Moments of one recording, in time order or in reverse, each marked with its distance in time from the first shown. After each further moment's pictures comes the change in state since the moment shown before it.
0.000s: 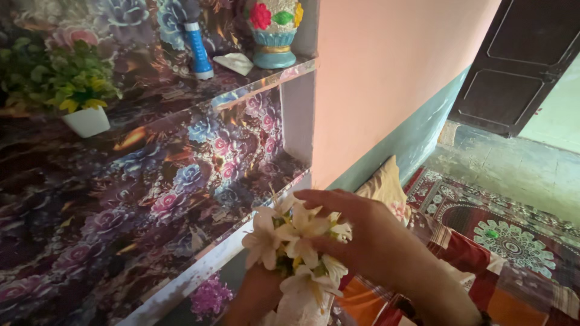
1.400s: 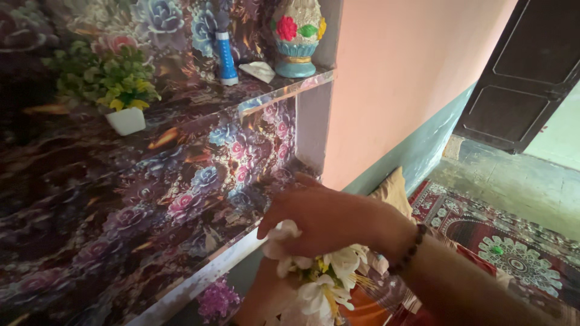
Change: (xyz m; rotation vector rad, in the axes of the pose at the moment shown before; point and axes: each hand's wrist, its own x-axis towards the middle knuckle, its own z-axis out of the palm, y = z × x) left_hand -0.009 0.021 -0.022 0.148 0.064 0.402; right_hand 0.083 -0.030 0.037 -0.250 -0.554 -0.503
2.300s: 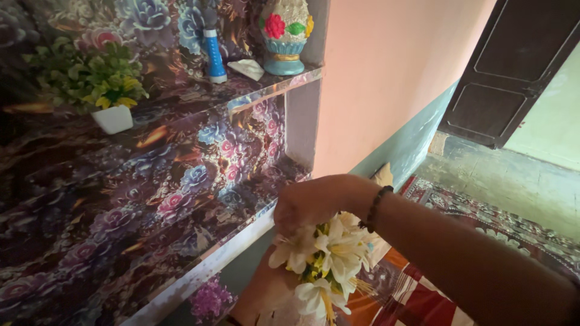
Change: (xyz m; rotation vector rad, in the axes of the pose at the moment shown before) left_hand 0.002 -0.003 0.016 -0.469 -0.148 -0.155; right_hand 0.018 0.080 0.015 0.201 -0.397 0.079
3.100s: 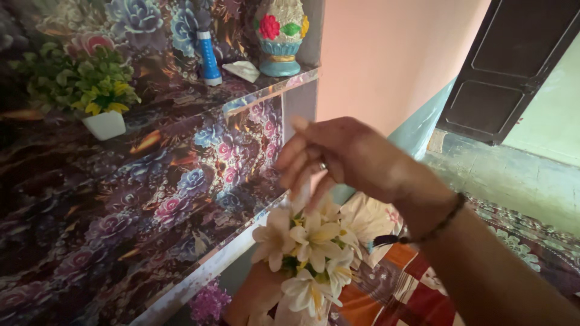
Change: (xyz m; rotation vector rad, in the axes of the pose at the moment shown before) left_hand 0.000 -0.027 -0.022 0.261 0.084 -0.037; right_hand -0.074 -0.044 -0.033 0.811 0.431 -0.286
